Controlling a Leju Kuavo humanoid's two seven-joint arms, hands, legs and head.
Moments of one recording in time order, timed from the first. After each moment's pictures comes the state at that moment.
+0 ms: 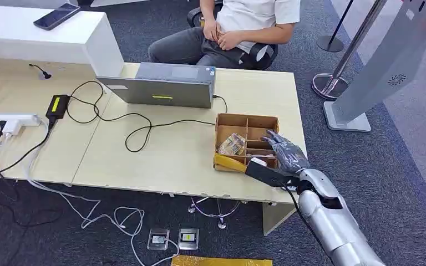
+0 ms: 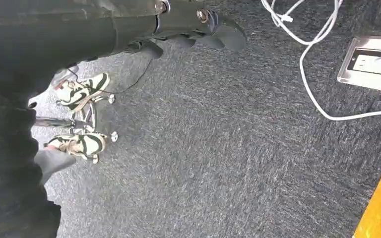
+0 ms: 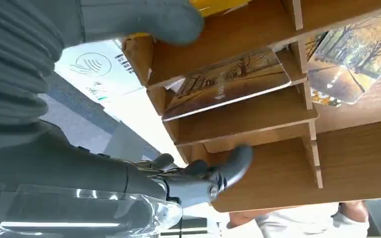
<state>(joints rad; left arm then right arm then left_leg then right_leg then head) -0.18 0.15 -0.07 -0.19 -1.17 0.08 -0.28 -0.55 -0.17 0.41 -0.97 1.04 0.10 -0.17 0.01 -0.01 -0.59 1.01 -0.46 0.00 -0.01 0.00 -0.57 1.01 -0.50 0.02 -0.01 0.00</state>
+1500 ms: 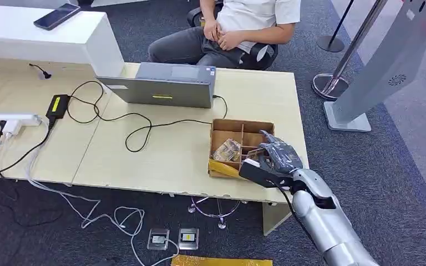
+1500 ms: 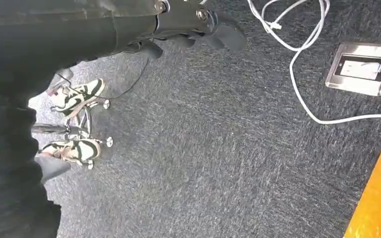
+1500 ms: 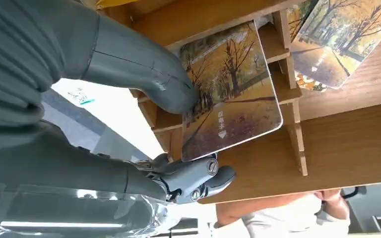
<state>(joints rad) -0.19 0.14 -0.07 -0.19 -1.19 0.07 -0.28 -0.54 -0.13 0.41 -0.97 1.05 0.10 -0.18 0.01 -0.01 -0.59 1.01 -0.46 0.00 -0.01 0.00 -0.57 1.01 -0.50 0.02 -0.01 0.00</state>
